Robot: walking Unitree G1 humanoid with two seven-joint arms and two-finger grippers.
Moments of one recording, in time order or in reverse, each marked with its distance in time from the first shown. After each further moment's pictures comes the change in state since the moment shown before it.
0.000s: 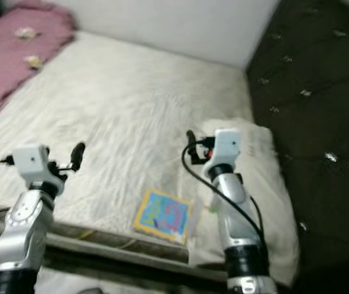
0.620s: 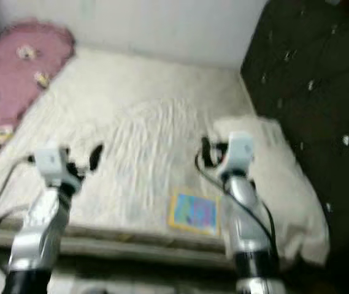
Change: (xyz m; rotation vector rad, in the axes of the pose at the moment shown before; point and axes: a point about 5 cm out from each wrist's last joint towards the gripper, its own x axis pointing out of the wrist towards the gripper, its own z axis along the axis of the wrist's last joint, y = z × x) left arm 0.002 -0.017 -0.006 -0.019 0.024 -0.052; right arm -0.007 -0.018 -0.008 -0.012 0.037 -0.065
